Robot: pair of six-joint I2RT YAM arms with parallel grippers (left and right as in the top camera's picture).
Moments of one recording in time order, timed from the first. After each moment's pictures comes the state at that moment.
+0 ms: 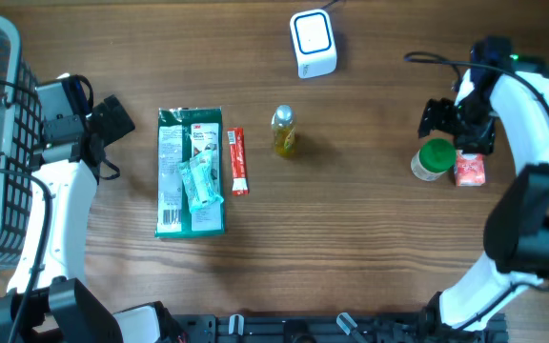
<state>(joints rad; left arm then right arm) 0.24 1.46 1.04 -0.47 -0.17 -0.27 -0.16 1.90 1.54 -1.18 -0.05 0.19</state>
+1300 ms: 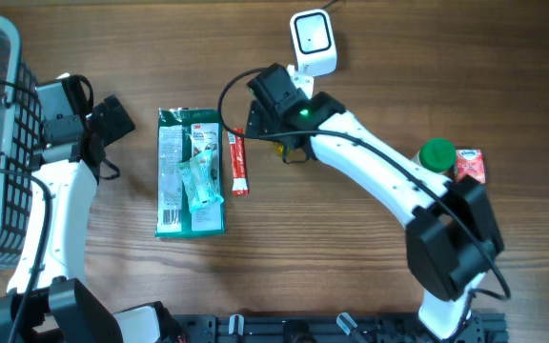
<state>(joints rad) 0.24 1.46 1.04 -0.47 -0.17 -0.27 0.68 1.95 1.55 -0.72 0.17 0.79</state>
